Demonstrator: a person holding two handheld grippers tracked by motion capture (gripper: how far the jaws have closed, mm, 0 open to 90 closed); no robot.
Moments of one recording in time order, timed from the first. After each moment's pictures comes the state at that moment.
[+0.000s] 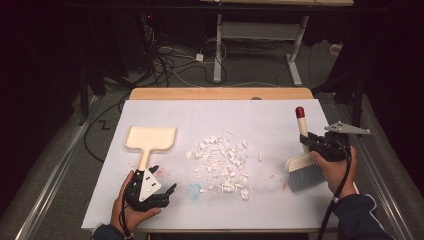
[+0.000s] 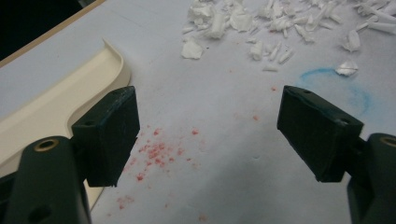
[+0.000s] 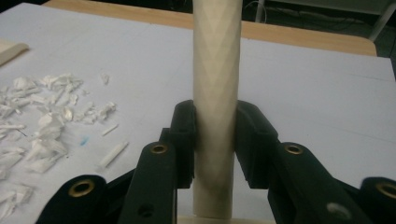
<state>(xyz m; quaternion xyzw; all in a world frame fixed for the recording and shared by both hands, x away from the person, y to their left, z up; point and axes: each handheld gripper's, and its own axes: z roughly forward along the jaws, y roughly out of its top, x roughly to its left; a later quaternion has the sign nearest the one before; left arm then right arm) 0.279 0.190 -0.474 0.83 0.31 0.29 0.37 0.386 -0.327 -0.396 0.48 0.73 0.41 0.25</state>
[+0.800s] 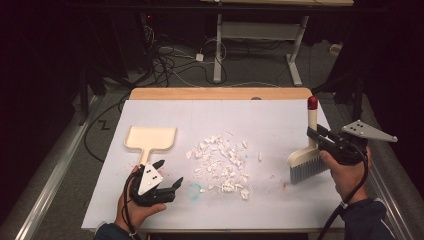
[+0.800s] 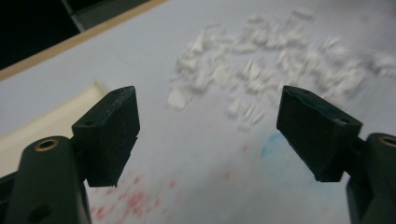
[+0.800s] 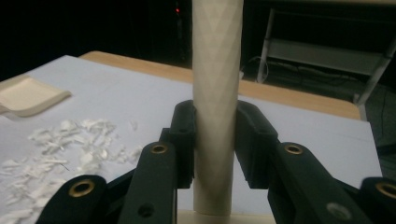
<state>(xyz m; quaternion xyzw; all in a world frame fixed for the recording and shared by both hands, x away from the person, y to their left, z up) 0.282 0.175 -0.448 0.80 0.33 0.26 0.43 0.350 -0.325 -0.354 0.43 0.70 0.49 0.30</state>
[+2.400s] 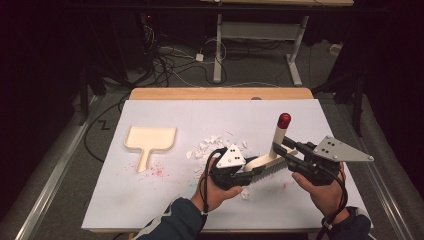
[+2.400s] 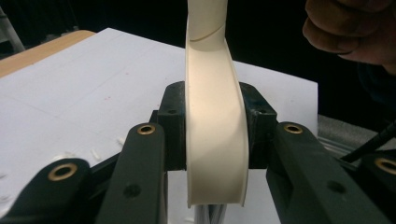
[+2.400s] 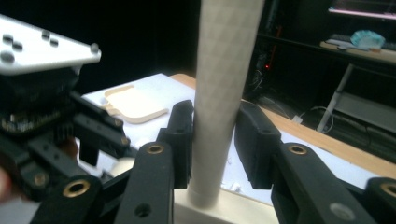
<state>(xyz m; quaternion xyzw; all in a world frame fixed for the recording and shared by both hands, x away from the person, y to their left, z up) 0.321 0.001 -0.396 0.81 0.19 0.08 0.54 0.298 -0.243 -0.337 0.28 0.74 0.55 0.27</state>
